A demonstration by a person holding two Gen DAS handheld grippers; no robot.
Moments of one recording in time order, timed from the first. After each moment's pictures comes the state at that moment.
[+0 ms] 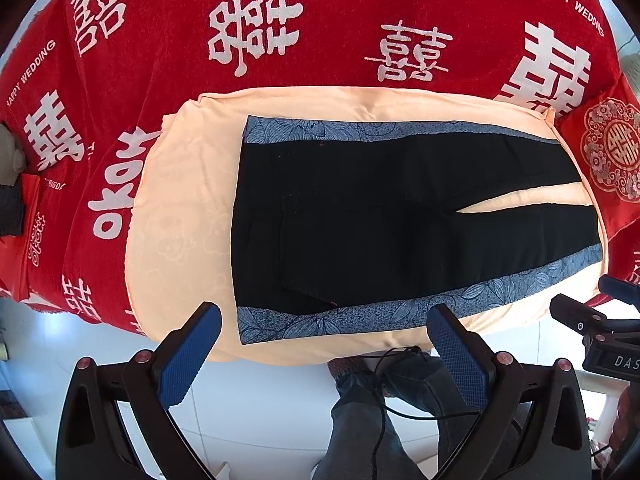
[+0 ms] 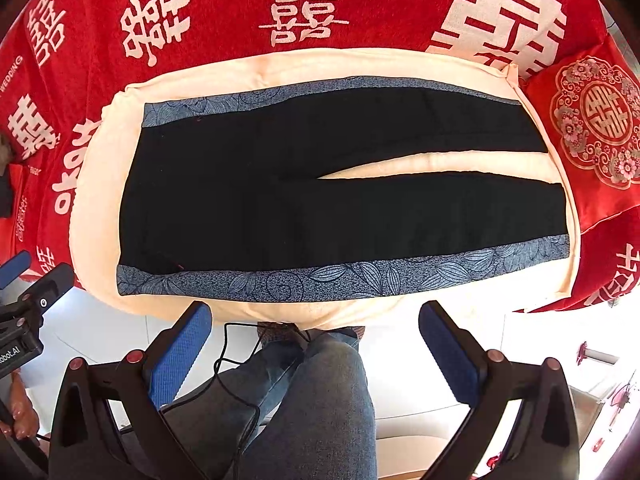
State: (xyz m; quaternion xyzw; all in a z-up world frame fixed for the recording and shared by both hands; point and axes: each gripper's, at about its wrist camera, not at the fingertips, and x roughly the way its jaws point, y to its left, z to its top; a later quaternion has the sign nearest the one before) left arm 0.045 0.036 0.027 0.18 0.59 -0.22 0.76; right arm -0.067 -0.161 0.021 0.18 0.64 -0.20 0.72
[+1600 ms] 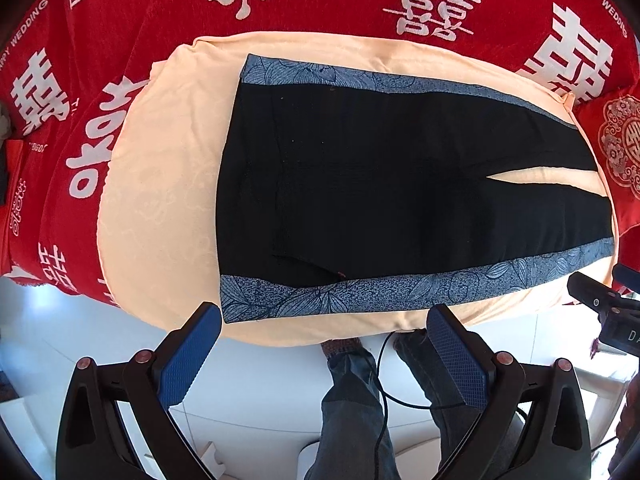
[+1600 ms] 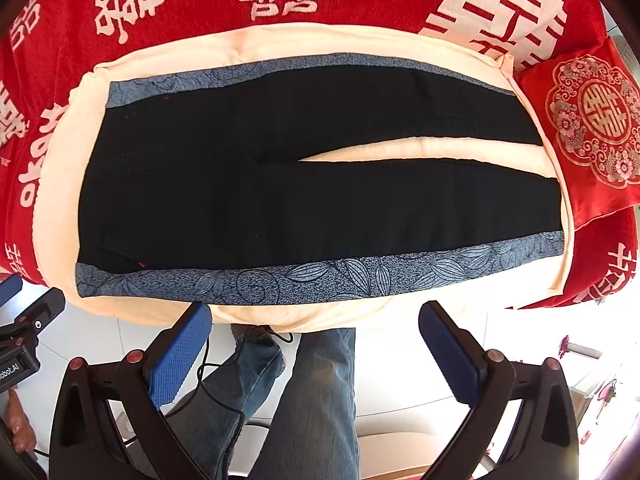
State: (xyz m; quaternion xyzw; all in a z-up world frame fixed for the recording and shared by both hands) left arm 0.050 0.051 -0.048 0.16 0.64 -0.21 0.72; right arm -0.056 -0.169 -0.035 0.15 0.67 -0.23 0.69
